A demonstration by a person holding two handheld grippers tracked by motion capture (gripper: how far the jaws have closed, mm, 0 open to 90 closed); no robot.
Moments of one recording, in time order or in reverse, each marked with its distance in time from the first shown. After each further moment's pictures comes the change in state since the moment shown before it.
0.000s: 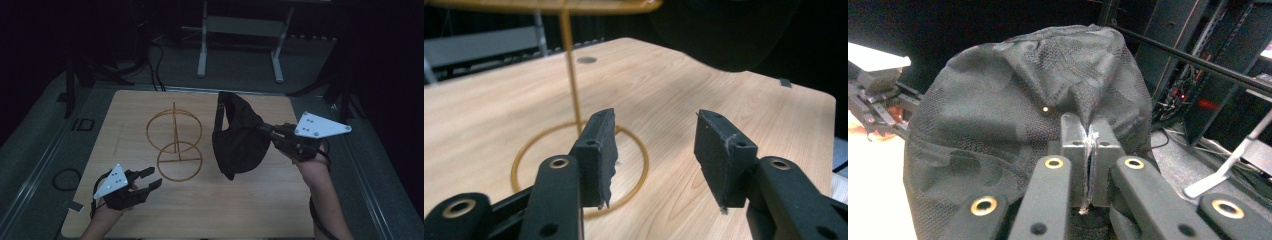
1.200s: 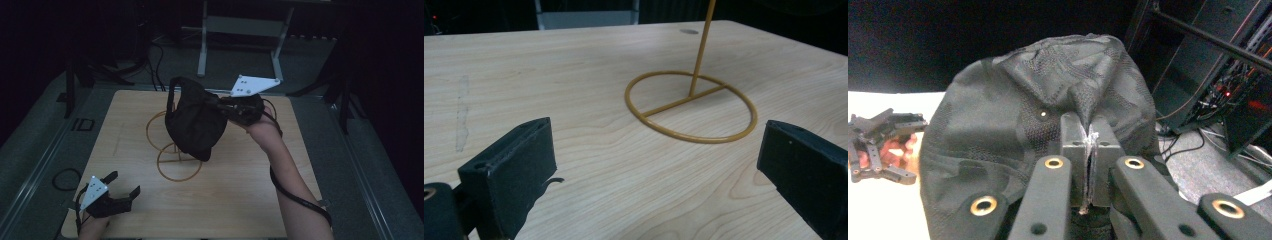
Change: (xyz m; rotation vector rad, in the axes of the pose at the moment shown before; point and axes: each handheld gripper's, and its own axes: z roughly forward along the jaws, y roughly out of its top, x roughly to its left) left arm 0.024 -0.063 -0.026 0.000 0.332 -0.118; right arm -0.003 0.061 0.124 0.096 0.127 -0.038
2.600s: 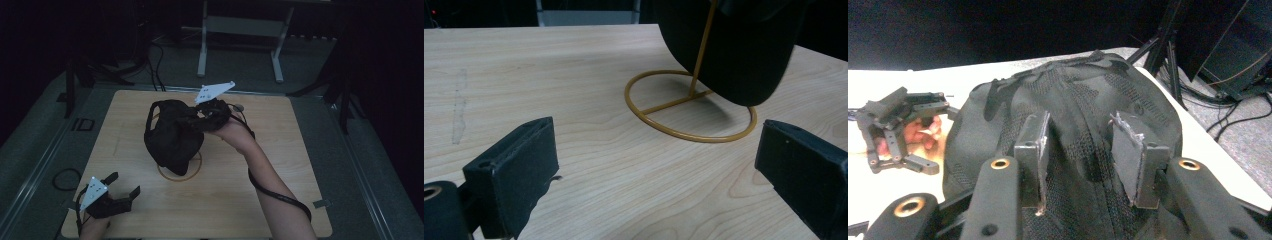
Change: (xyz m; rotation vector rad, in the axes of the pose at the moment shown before) left arm 0.000 -0.003 0.001 -0.003 -0.009 -0.030; right arm 0.012 -0.015 0.075 0.143 0.146 0.076
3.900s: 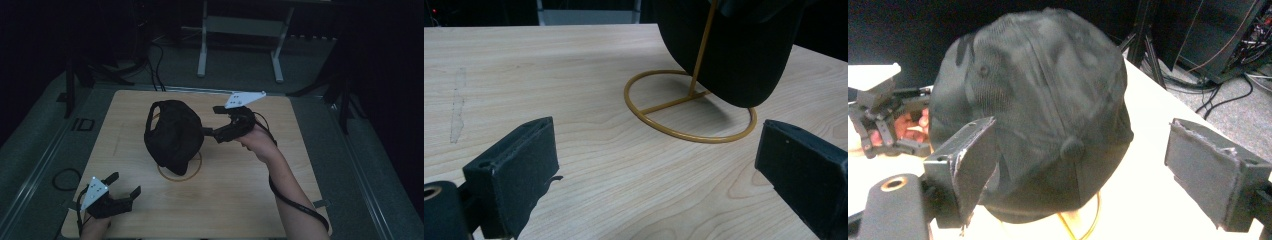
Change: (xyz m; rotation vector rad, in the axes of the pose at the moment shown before) left arm -0.001 0.000 0.000 0.003 0.009 0.003; right arm -0.015 -0.050 -0.042 -0.052 -0.063 0.110
